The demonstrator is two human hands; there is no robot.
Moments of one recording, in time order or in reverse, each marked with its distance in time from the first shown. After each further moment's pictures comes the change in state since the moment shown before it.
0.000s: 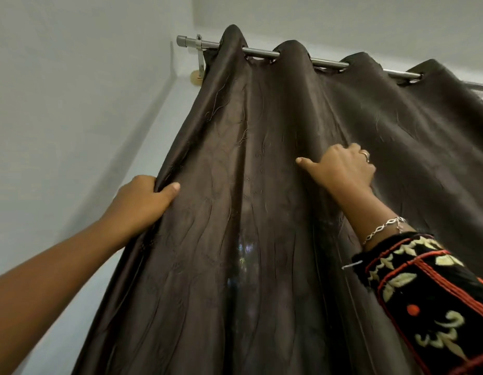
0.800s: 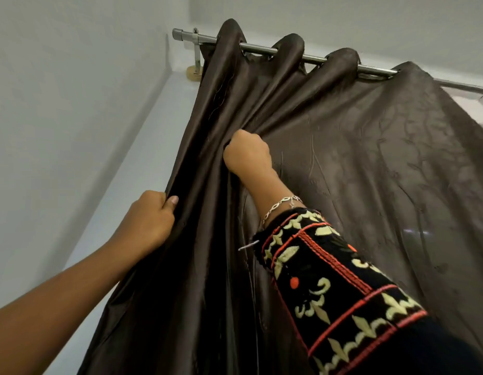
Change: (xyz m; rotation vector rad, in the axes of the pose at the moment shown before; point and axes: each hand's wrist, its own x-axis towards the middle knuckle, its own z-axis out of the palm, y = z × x) left_hand -0.002 -0.015 0.032 -0.003 0.018 0.022; right_hand -0.018 -0.121 0.032 0.376 -0.119 -0.333
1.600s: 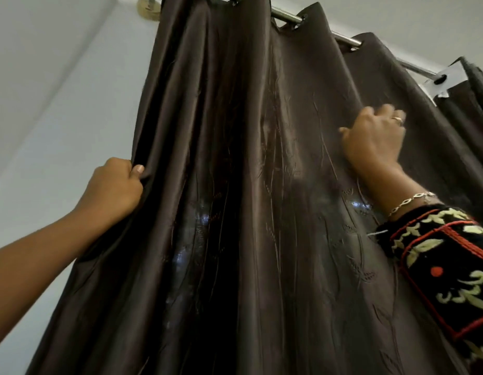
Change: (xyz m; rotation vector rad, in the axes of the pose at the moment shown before) left_hand -0.013 0.000 0.049 -0.001 0.025 0.001; right_hand -0.046 0.191 -0.124 -0.680 0.373 0.268
